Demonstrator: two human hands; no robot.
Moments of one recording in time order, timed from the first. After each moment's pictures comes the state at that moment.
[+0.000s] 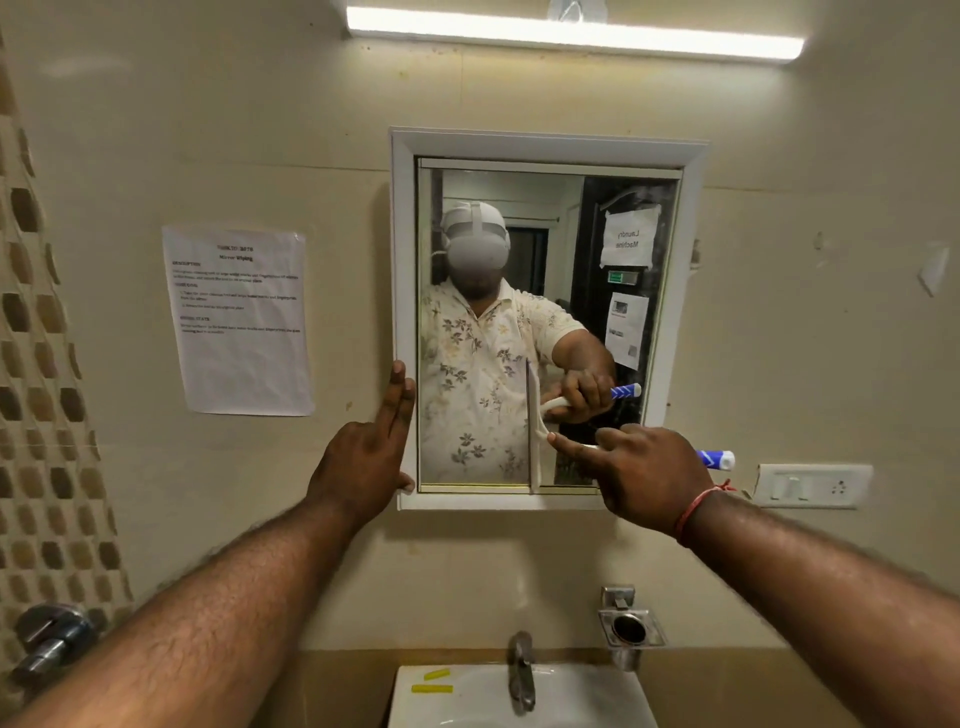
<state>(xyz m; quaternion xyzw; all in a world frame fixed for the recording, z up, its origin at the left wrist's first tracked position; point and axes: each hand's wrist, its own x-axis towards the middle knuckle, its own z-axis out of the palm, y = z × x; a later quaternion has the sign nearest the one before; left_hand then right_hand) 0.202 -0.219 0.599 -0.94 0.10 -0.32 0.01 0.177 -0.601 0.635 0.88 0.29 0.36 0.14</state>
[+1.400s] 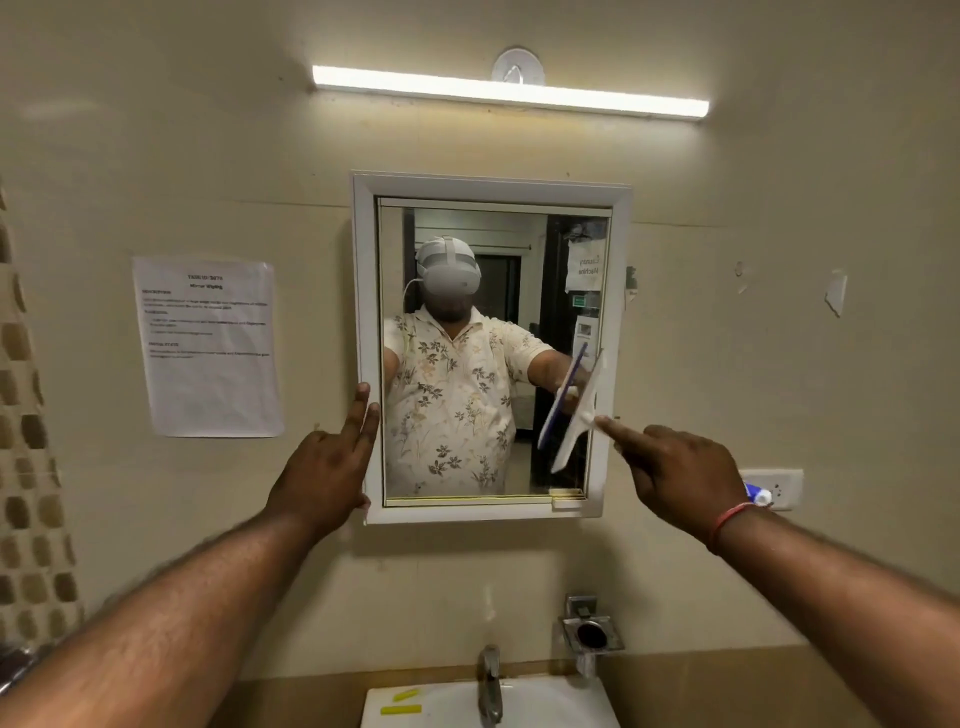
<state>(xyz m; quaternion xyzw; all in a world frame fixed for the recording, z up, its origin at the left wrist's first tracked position) 0.178 -0.220 0.613 -0.94 0.10 -0.30 0.07 0.135 -0.684 0.644 0.91 0.13 0.40 0.03</state>
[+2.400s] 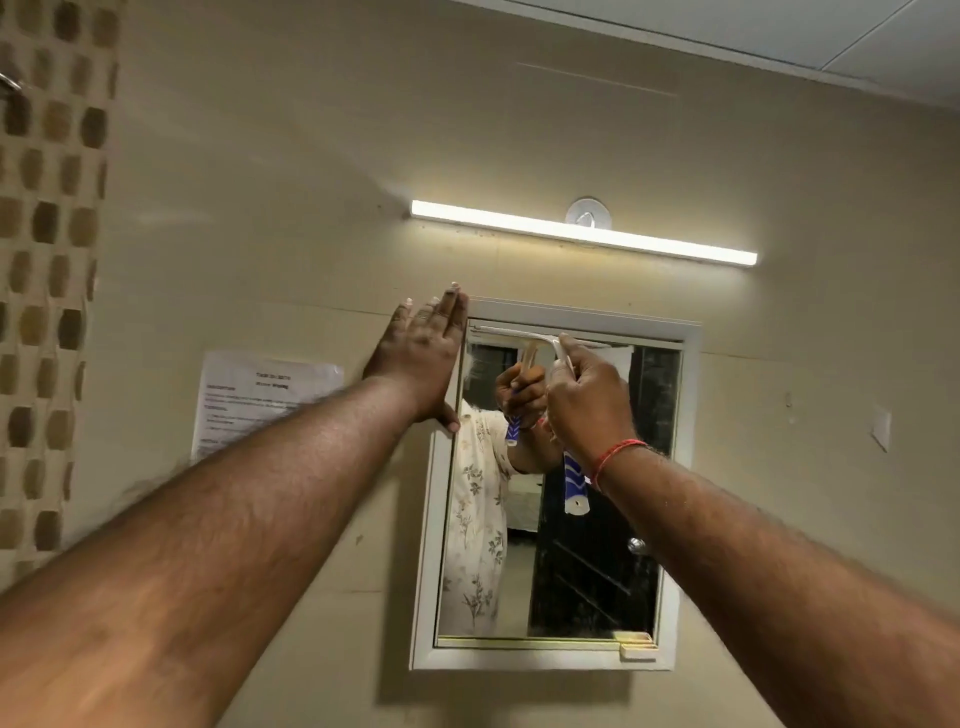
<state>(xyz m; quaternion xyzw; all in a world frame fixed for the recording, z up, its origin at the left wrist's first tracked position) 0.213 -0.218 0.875 -0.90 0.11 -0.42 0.06 0.166 -0.433 0.846 0.75 0.14 0.44 -0.48</state>
